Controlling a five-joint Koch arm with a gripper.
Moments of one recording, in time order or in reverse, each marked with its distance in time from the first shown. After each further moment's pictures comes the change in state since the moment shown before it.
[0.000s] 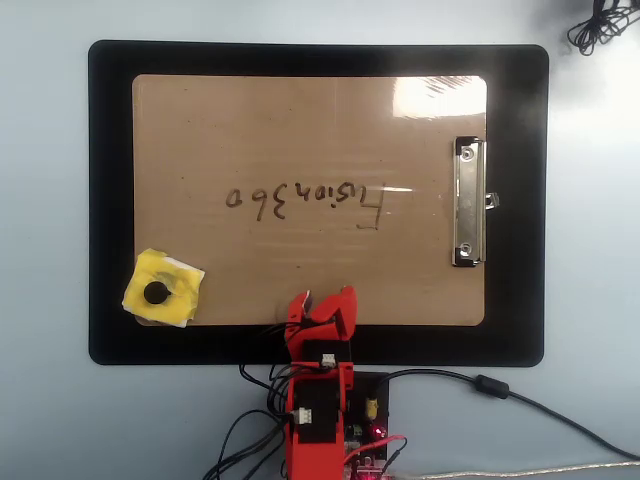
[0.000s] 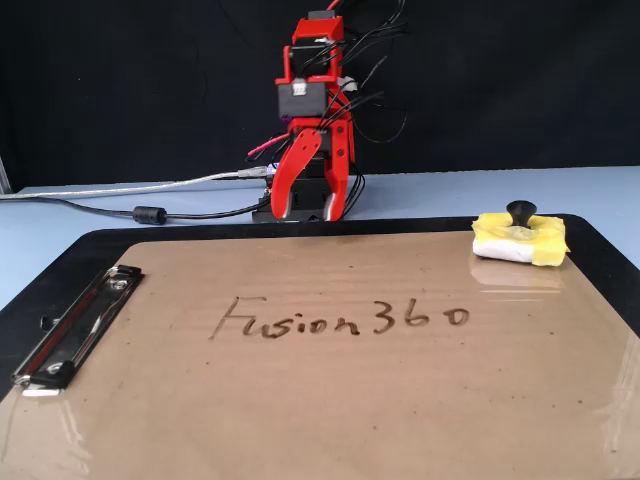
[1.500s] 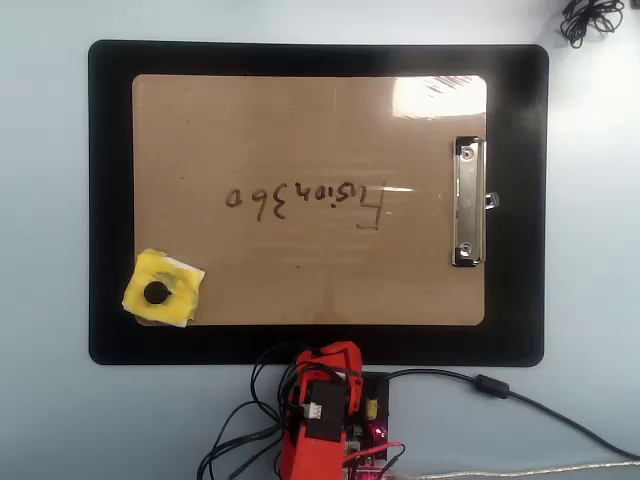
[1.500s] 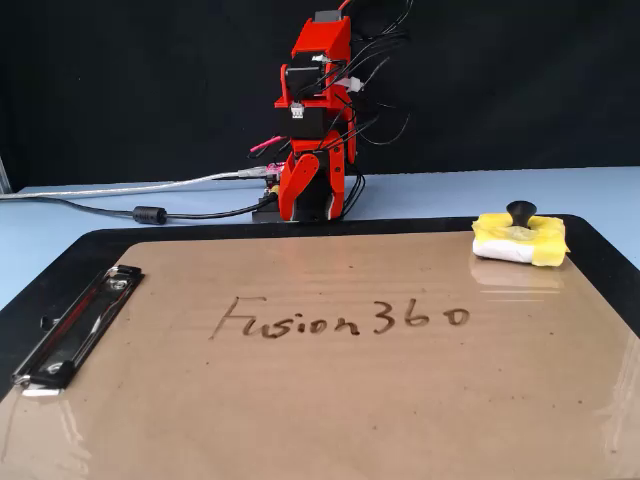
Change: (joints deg) arm 13.8 0.0 7.6 25.5 6.8
